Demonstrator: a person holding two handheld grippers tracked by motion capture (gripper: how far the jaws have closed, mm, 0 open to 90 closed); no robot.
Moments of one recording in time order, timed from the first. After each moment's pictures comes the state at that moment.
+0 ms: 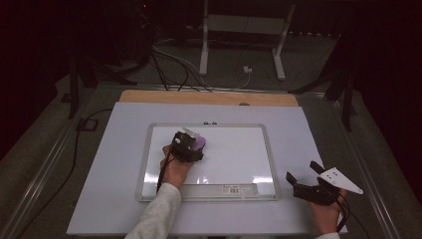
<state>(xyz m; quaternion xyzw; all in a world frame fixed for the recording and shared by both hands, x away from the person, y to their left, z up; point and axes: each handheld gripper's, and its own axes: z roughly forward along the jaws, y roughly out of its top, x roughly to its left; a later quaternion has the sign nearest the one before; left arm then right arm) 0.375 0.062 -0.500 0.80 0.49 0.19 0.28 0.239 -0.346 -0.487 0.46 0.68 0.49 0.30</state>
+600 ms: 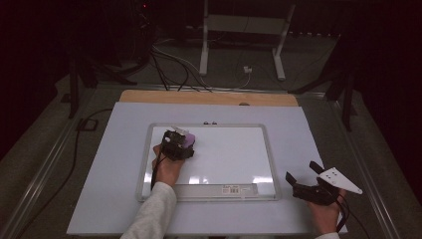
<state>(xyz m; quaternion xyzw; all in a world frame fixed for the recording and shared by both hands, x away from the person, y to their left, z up) 0.379 0.087 -0.501 0.78 0.53 0.21 0.27 0.239 -0.346 -0.488 0.46 0.68 0.49 0.30</state>
